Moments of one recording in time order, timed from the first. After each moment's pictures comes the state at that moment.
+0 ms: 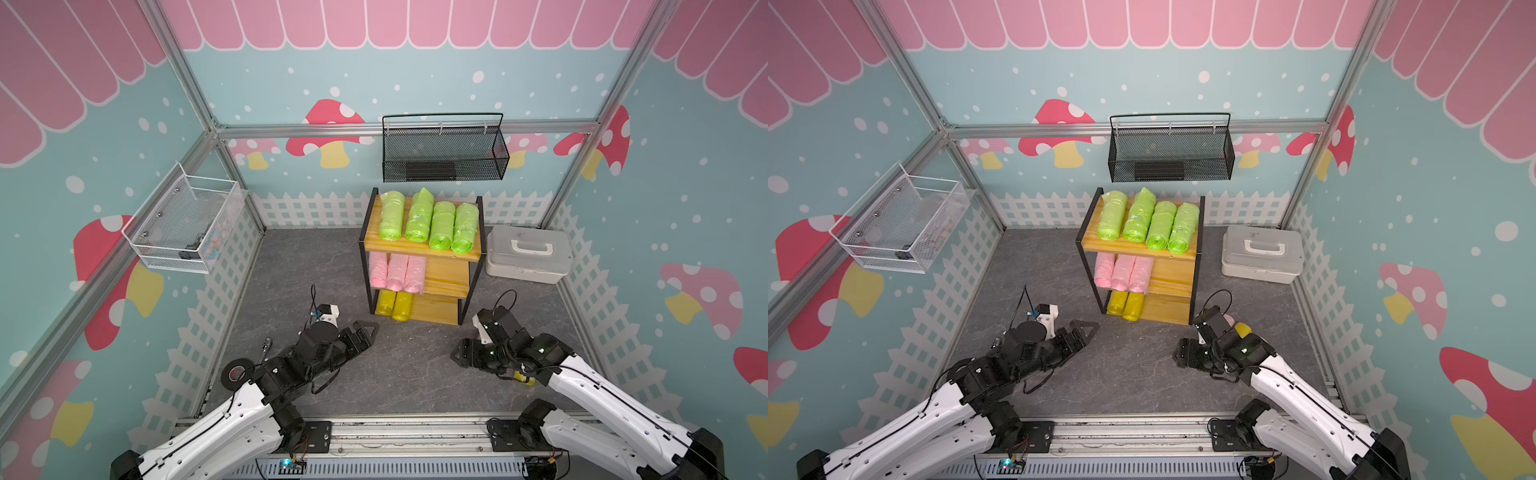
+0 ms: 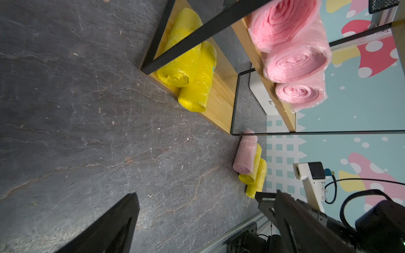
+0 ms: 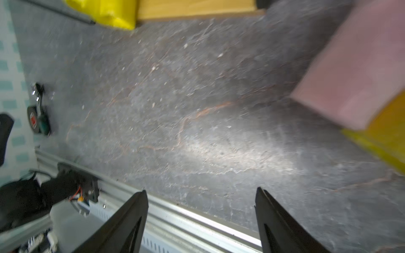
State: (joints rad) left arm -0.76 0.69 0.53 -0.38 -0.03 -1.15; right arm 0.61 0.89 0.68 -0.85 -0.13 0.78
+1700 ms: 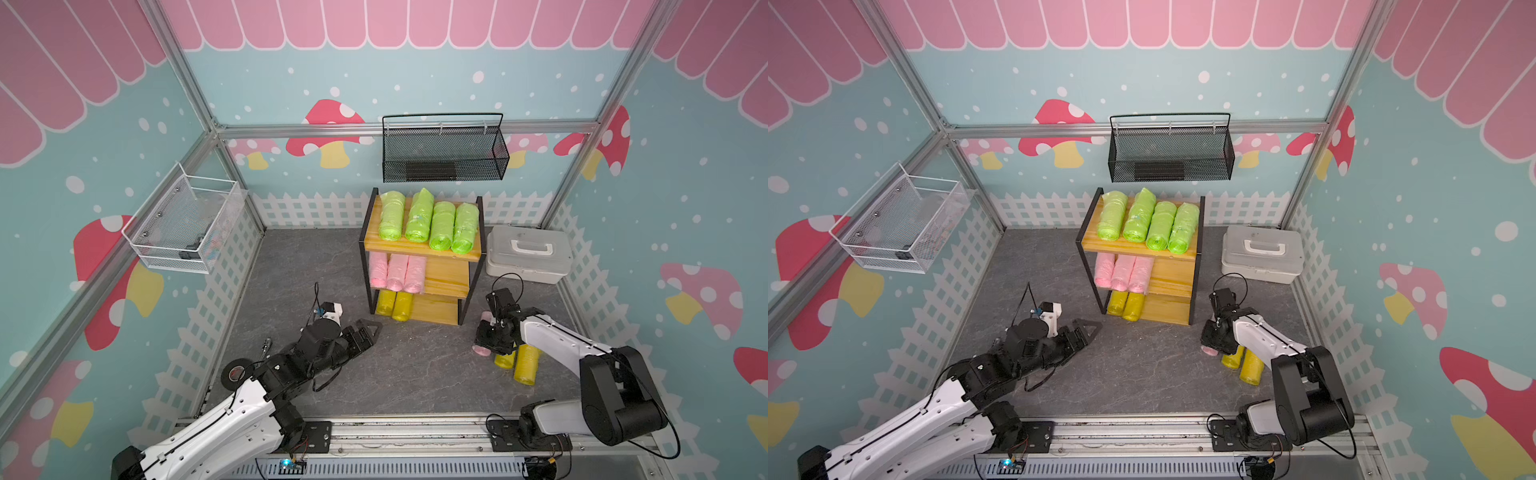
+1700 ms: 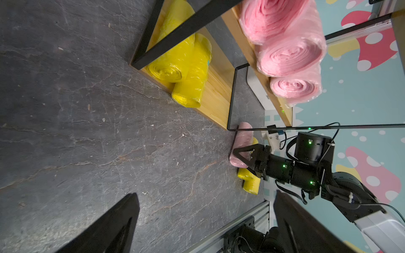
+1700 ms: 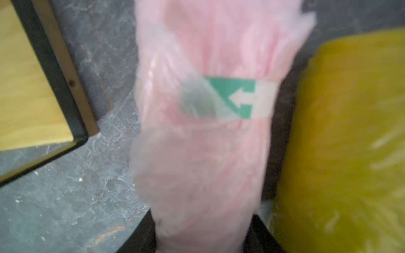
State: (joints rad) left arm -0.76 0.73 0.56 -0.38 0.00 -1.15; right arm 0.25 1.37 0.68 -0.62 -0.07 0.61
